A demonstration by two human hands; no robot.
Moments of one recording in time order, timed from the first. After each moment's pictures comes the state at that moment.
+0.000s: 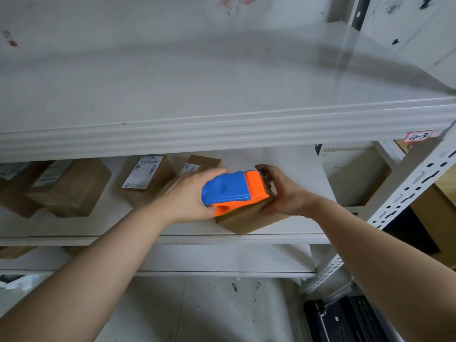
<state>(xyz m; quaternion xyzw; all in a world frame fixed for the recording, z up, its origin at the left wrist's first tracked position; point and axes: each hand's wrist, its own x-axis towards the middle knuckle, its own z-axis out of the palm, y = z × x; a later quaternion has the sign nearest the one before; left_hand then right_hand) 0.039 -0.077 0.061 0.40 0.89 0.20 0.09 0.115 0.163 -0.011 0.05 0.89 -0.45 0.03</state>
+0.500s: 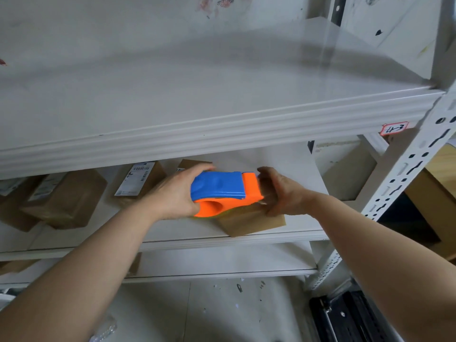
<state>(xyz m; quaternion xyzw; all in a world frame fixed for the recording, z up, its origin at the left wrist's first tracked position) 0.022 -0.068 0.058 0.36 0.91 0.17 0.13 0.125 0.193 -0.028 0.07 0.91 -0.40 0.07</state>
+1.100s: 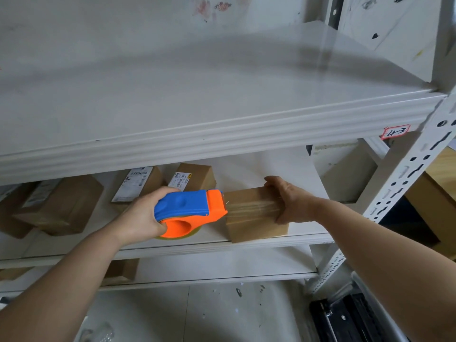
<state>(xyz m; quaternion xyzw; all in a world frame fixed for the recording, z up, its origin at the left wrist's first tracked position) 0.003 -0.132 0.033 0.31 0.91 0.24 0.15 0.130 0.201 -0.031 0.10 0.92 -0.37 0.10</state>
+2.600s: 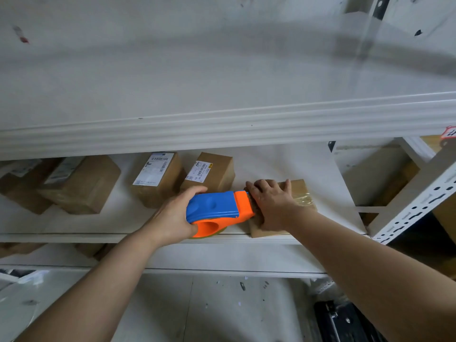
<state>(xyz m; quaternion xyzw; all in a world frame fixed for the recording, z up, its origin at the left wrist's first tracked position) 0.016 -0.137 -0.004 0.31 0.90 0.26 0.14 0.095 0.104 -0.036 0.03 1.00 -0.04 0.08</state>
